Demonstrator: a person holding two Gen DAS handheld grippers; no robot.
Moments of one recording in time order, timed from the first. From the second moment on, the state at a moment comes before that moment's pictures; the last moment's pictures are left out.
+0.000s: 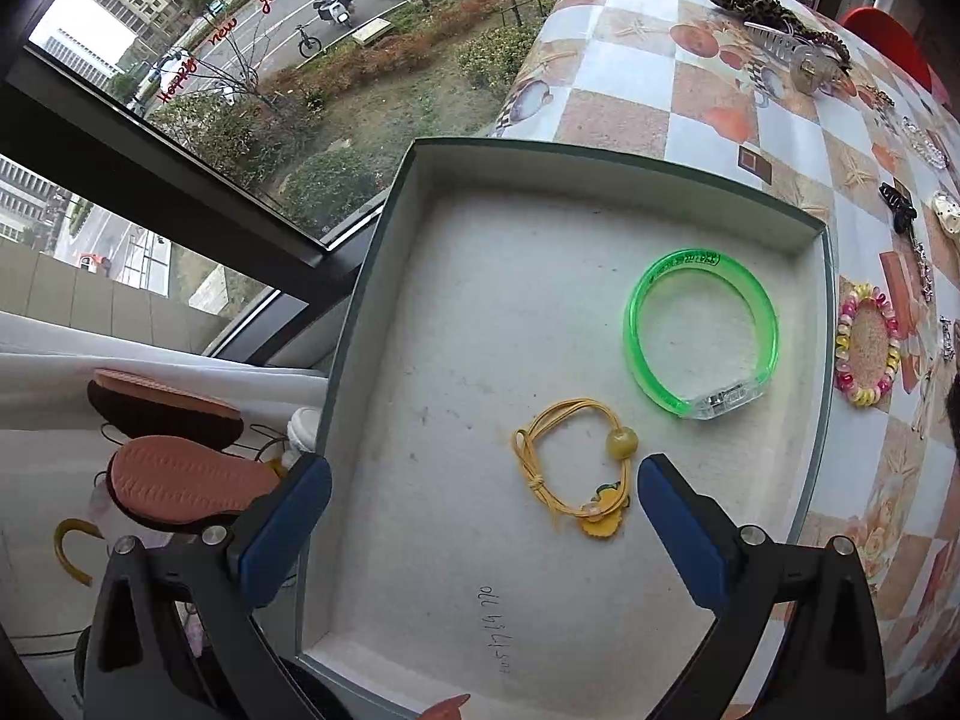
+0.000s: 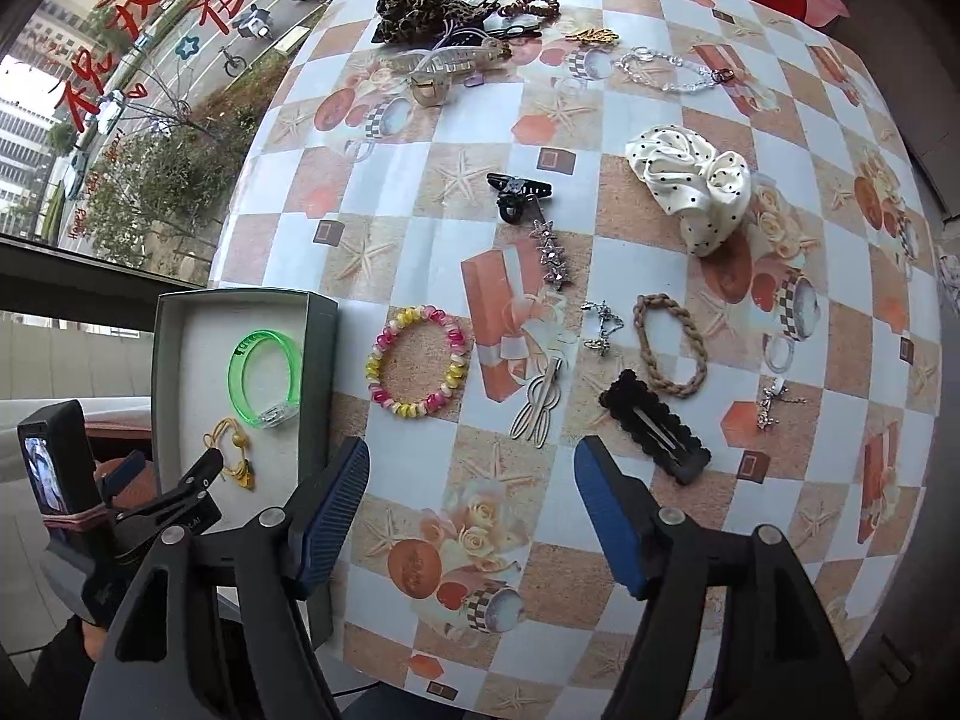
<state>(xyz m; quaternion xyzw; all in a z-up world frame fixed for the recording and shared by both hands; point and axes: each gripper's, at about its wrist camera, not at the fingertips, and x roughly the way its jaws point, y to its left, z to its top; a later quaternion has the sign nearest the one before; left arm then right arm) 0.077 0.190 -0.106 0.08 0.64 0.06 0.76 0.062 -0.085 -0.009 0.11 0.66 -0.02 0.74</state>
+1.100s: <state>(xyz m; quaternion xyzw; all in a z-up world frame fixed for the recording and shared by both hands) 0.081 0.107 -0.066 0.12 0.62 0.00 0.77 0.059 -0.146 -0.010 0.20 0.64 -0.01 0.75</state>
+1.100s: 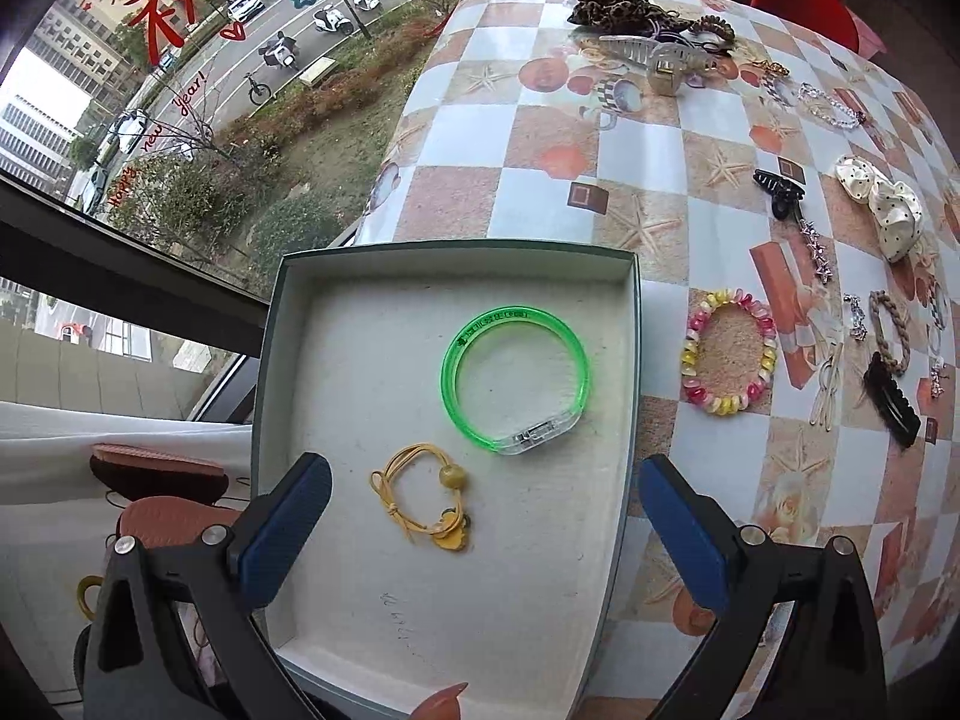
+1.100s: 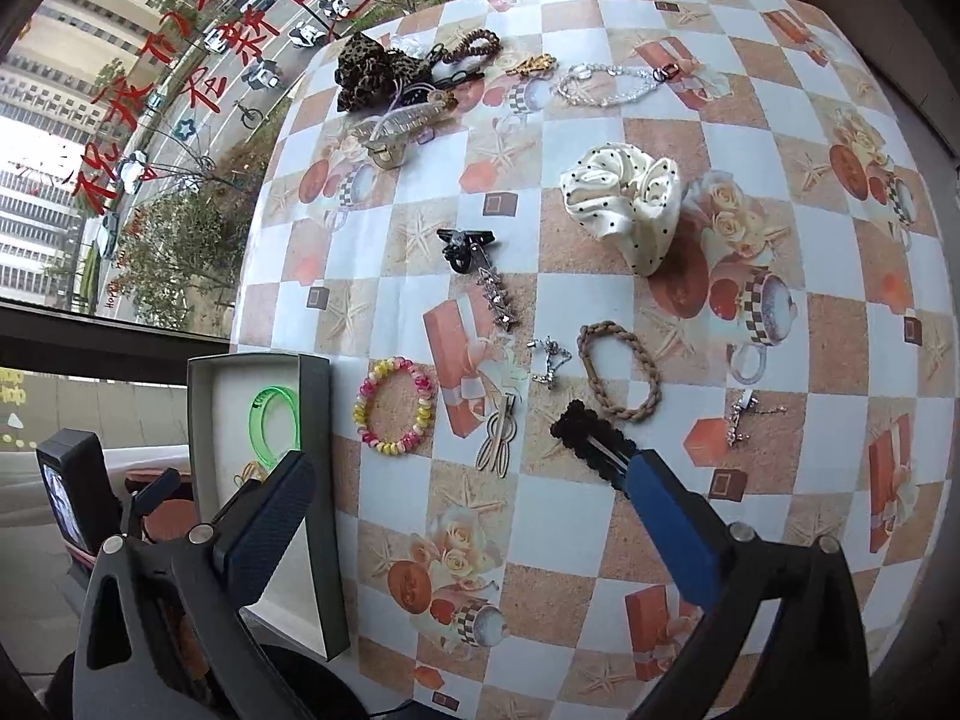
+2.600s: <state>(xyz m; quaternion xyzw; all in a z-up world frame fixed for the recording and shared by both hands) 0.096 -0.023 -0.121 0.15 0.64 -0.11 0.75 0.082 -0.209 -0.099 0.08 0.69 -0.08 0.71</state>
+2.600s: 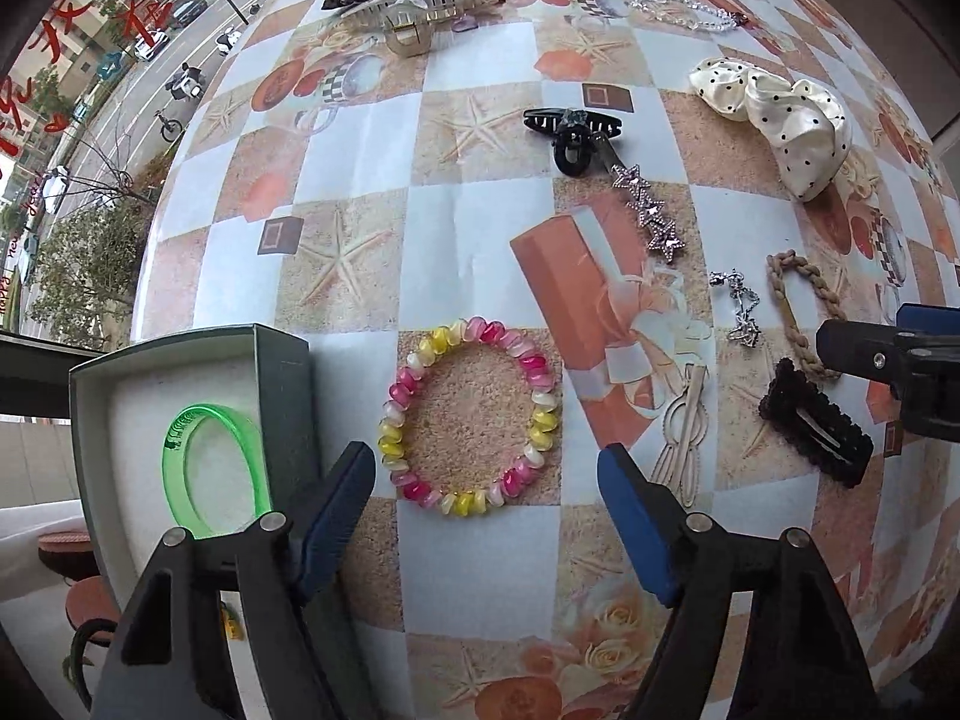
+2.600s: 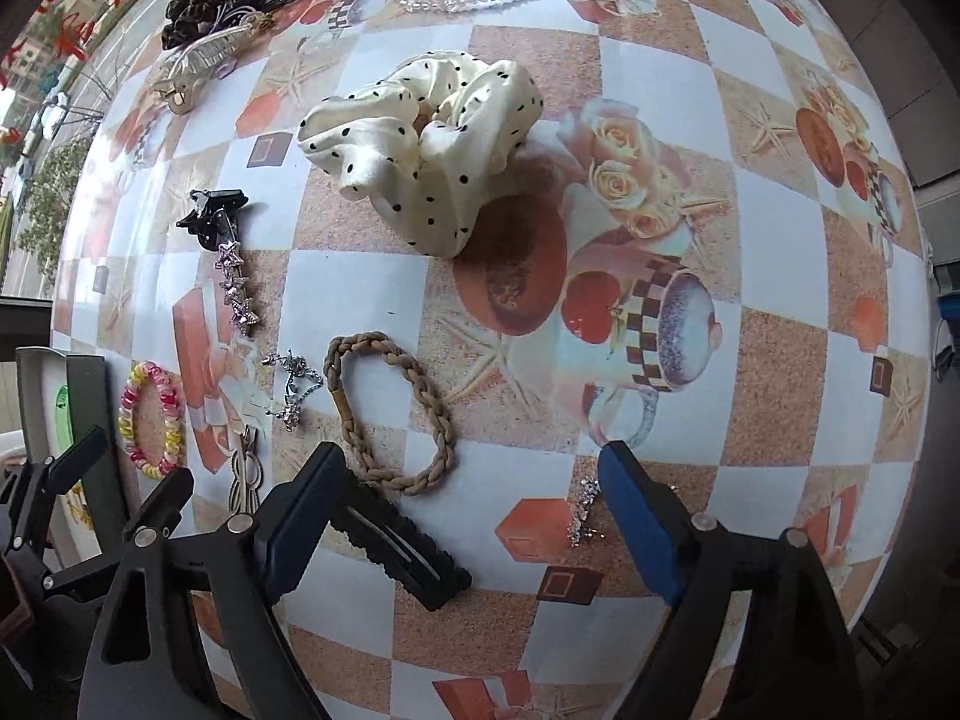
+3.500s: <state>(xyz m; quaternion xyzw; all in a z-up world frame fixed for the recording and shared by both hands) 0.093 -0.018 -0.094 0.10 0.64 -0.17 0.75 0.092 -0.162 -0.095 0.05 0.67 -0.07 0.73</state>
